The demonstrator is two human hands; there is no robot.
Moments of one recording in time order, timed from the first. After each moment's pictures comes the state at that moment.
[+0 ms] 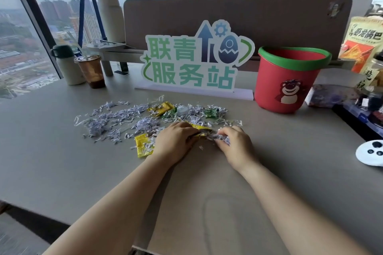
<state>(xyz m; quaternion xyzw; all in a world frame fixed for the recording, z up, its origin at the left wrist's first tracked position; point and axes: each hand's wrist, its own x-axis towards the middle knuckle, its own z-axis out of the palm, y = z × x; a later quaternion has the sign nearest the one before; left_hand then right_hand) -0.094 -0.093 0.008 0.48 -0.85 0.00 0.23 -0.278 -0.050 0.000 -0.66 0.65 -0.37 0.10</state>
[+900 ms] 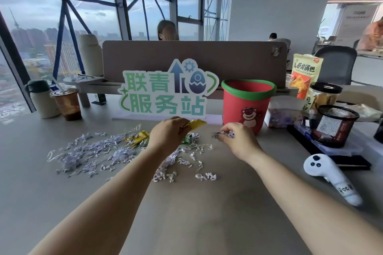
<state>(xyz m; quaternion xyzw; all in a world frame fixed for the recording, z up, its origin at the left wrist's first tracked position) -0.151 -0.095 0.097 0.44 -0.83 0.00 0.34 -0.353 -0.037 0.088 -0.64 0.63 -0.42 0.10</state>
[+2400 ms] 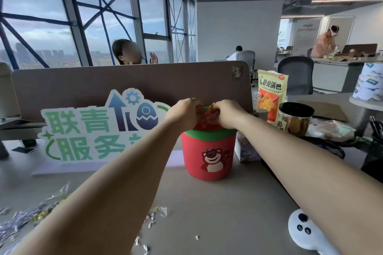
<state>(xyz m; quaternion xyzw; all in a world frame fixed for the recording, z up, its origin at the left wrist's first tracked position) -0.371 -0.236 0.190 0.40 -0.88 -0.06 0.27 -0.511 -0.185 0.188 -0.62 0.75 -0.23 0.02</state>
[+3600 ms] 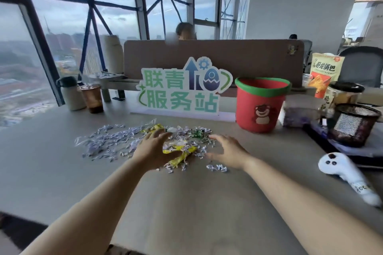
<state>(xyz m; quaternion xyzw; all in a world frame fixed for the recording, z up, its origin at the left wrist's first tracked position) -0.073 -0.068 0.053 0.57 -0.80 -0.06 0.15 -0.320 -0.040 0.047 -0.74 0.62 -0.20 0.17</state>
